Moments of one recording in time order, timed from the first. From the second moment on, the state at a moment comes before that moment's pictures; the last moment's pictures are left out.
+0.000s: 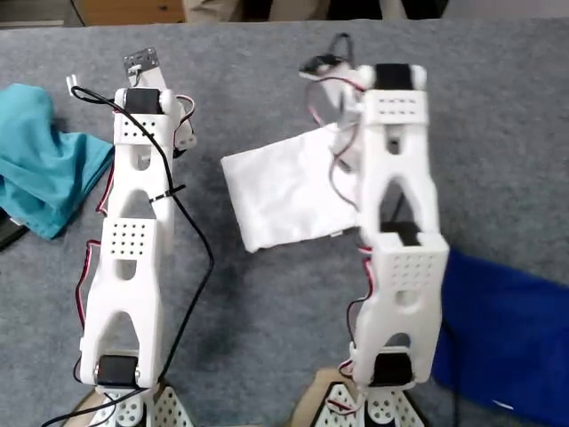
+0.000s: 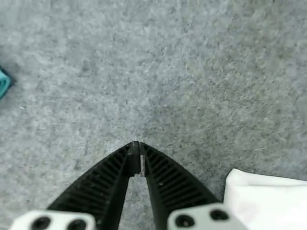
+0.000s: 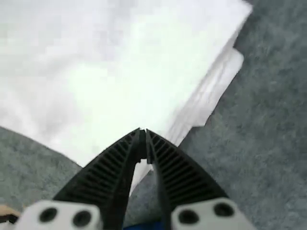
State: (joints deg) left arm -2.3 75.2 -93.3 98.5 11.6; right arm -6.9 38.7 -45.9 99.1 33.5
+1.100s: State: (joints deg) left arm 6.1 71.9 -91.1 100.2 9.2; right arm -6.4 63.9 -85.4 101.3 28.7
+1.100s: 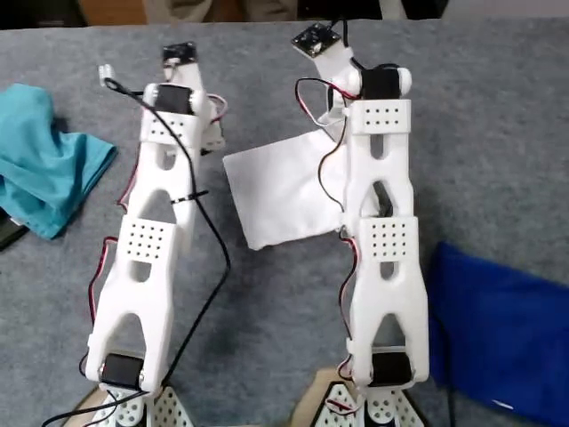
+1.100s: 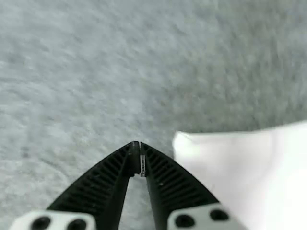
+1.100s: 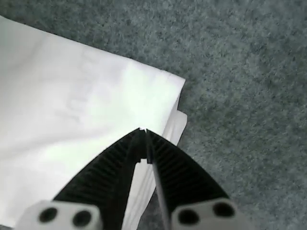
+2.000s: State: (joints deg) left arm 10.5 58.5 -60.8 92.4 9.0; right arm -3.3 44.1 -32.1 79.2 24.8
